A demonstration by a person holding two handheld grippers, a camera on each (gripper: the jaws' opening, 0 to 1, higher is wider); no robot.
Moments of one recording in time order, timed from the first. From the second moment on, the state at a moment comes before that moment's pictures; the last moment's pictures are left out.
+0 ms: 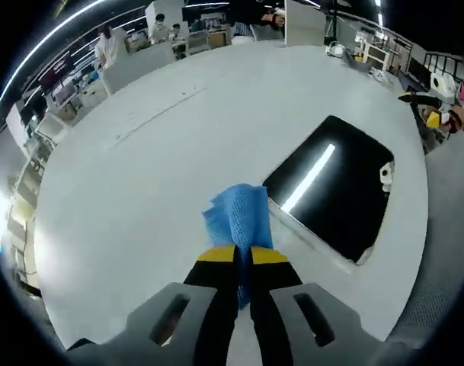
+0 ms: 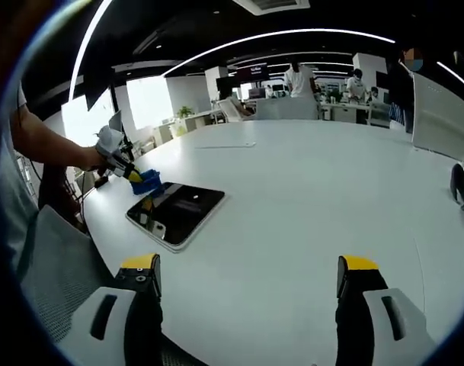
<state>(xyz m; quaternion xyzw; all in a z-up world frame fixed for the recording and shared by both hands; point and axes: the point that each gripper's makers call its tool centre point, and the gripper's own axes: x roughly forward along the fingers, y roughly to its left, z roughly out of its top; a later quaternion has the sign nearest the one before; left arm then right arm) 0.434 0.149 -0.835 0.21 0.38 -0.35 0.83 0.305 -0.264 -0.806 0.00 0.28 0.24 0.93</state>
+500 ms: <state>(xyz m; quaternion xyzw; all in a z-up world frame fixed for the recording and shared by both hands) 0.451 0.092 -0.833 0.27 0.34 -0.47 0.77 0.307 -0.268 -0.805 0.00 0.28 0.23 0.93</state>
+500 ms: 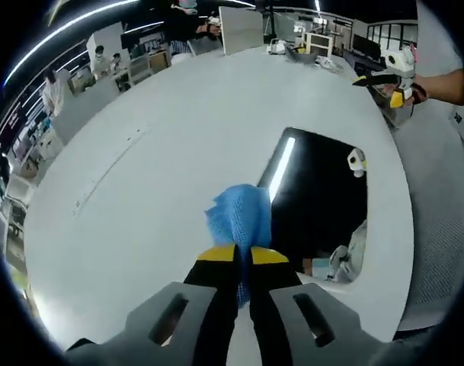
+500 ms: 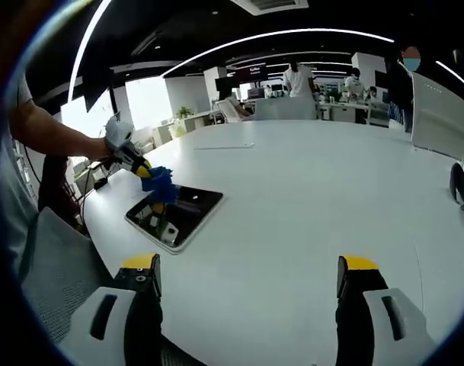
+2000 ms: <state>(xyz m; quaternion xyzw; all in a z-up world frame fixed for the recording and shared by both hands) 0.453 0.022 -0.860 0.33 0.35 -0.60 0.64 0.302 -0.254 -0.800 -0.02 0.26 0.27 0.92</state>
